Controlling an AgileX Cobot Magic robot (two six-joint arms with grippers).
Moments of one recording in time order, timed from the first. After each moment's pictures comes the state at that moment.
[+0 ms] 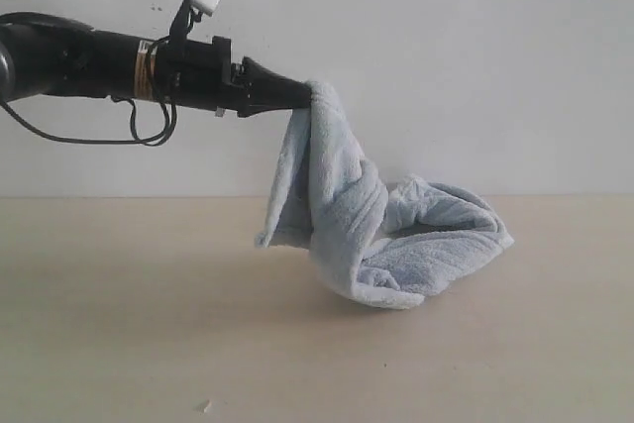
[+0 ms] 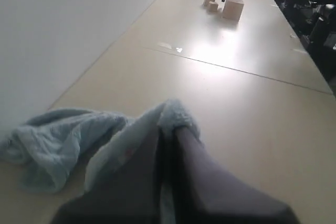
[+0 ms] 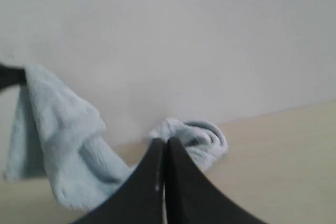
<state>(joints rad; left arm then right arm) -0.18 2.22 -1.97 1.74 -1.21 -1.67 0.15 0.09 0.00 -0.04 -0.11 0.36</state>
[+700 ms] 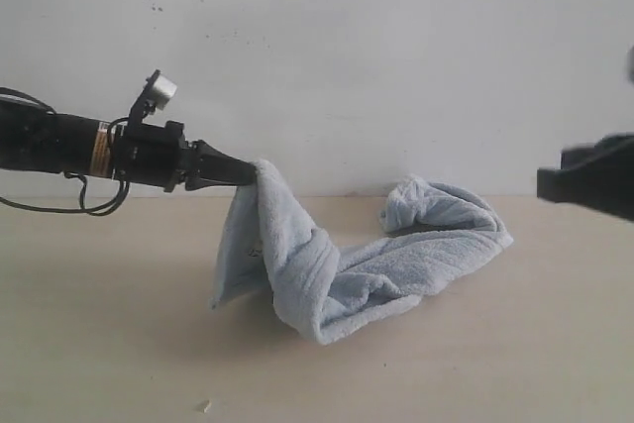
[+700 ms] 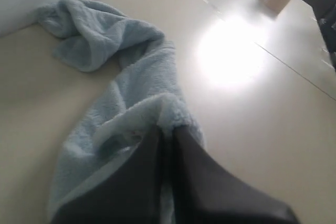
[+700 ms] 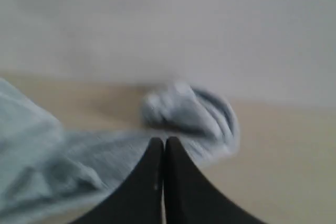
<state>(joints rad) -0.06 2.23 -1.70 1.75 -1.14 -1.72 0.15 1.25 -0.70 -0.77 -0.13 0.78</state>
